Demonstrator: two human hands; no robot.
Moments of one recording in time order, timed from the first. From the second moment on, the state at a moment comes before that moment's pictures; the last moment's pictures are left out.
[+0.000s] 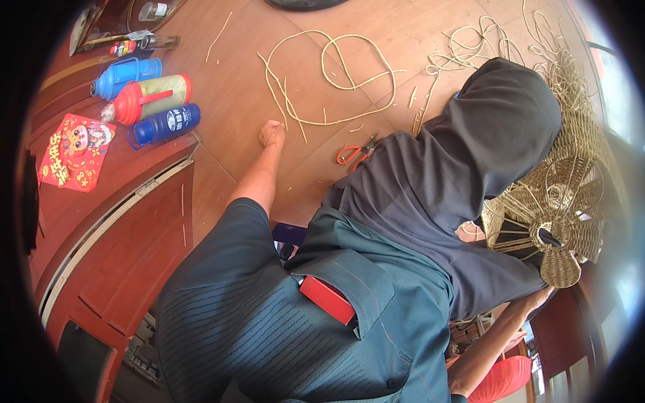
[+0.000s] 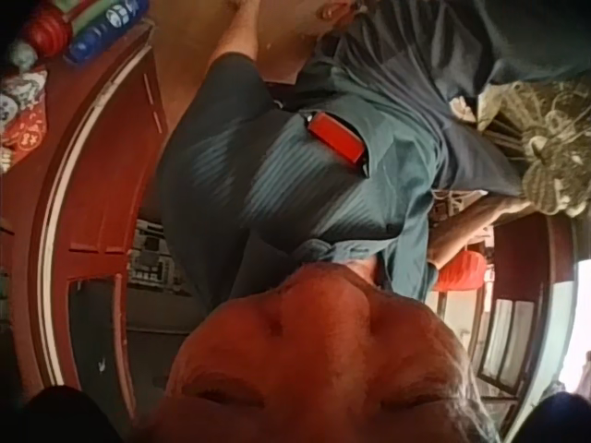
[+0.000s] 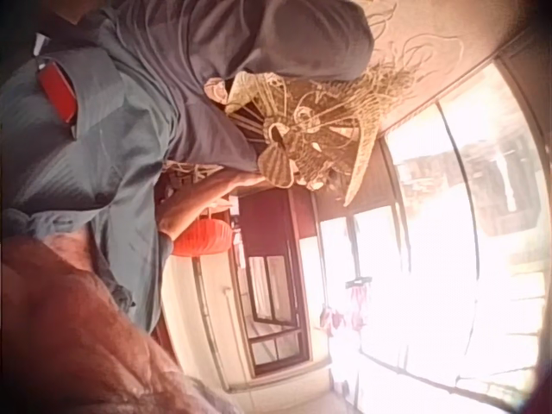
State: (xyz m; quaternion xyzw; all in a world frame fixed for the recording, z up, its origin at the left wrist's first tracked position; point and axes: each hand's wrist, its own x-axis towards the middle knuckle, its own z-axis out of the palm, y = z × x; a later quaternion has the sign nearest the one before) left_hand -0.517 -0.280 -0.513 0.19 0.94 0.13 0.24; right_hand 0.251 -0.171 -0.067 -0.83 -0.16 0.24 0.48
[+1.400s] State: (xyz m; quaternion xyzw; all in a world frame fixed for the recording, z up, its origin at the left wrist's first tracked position) left_hand -0.271 -0.091 0.002 0.78 0.23 0.42 0.41; right_hand -0.009 -0.177 -0.002 -0.56 -0.42 0.61 0.36
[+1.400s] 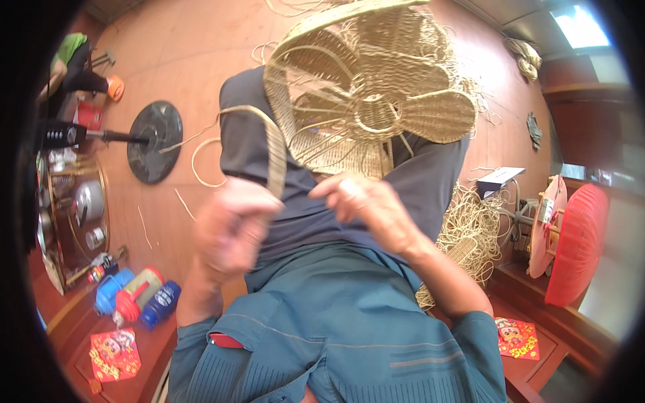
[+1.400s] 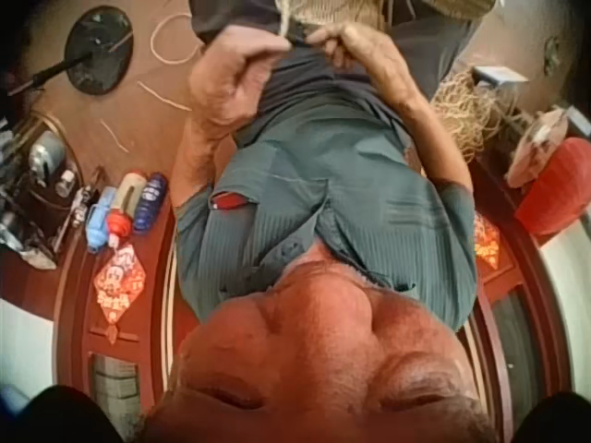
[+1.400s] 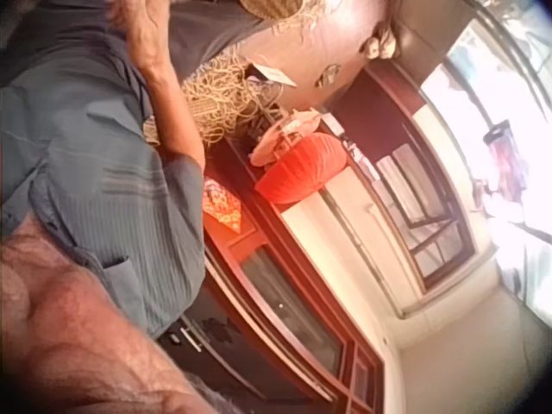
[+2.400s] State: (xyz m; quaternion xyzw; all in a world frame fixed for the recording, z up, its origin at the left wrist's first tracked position) left_hand -0.405 -0.017 -0.075 0.71 0.65 0.09 0.25; right_hand 0.124 -0.167 0.004 -0.40 -0.22 0.47 0.75
